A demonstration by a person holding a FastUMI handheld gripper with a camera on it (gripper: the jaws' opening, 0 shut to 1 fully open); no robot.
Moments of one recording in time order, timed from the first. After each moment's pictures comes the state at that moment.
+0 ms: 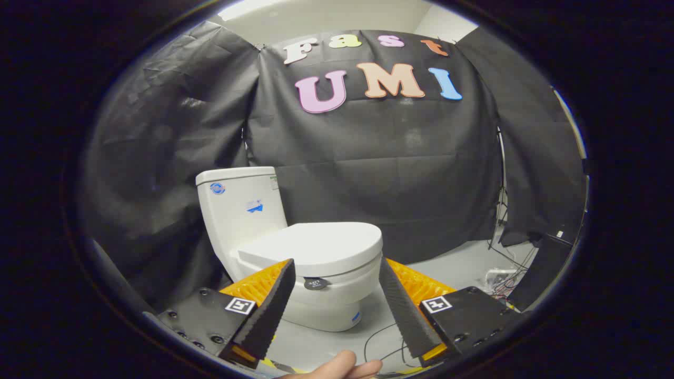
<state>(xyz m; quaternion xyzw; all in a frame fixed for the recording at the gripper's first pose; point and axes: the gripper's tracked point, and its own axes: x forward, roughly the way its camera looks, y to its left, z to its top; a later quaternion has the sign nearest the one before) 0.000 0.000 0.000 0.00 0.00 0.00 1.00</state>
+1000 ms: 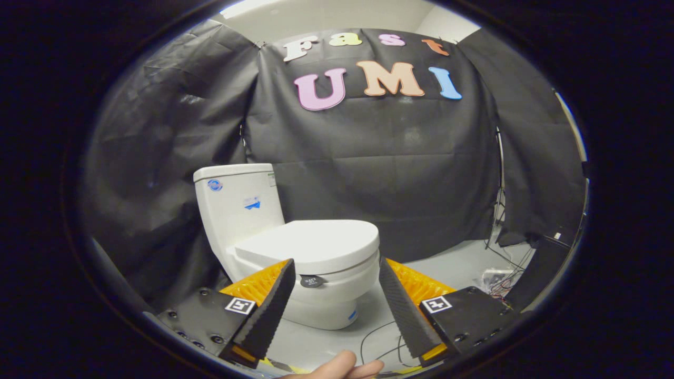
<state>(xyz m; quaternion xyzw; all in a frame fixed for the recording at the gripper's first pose) 0.000 -0.005 -0.001 -0.01 0.01 -0.01 1.00</state>
